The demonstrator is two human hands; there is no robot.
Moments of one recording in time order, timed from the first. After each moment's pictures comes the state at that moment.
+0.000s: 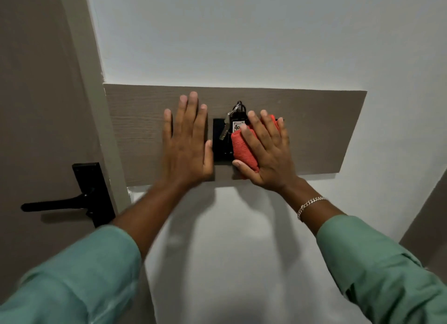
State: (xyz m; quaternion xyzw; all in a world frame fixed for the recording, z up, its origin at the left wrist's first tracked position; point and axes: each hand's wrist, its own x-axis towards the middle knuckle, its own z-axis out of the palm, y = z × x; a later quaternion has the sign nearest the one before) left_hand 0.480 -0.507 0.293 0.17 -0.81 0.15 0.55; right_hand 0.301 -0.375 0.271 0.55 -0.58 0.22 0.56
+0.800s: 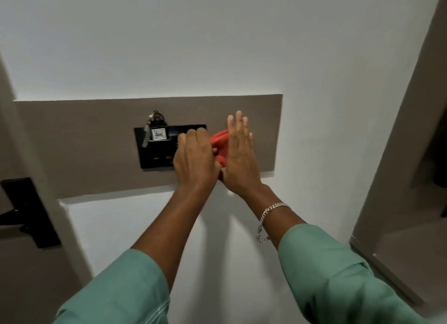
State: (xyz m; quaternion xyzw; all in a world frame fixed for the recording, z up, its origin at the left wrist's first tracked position) left_hand 0.377 -0.341 0.312 0.27 -0.83 -0.05 0.49; right_hand 0.273 -0.291 0.278 0.48 -0.73 0.41 0.26
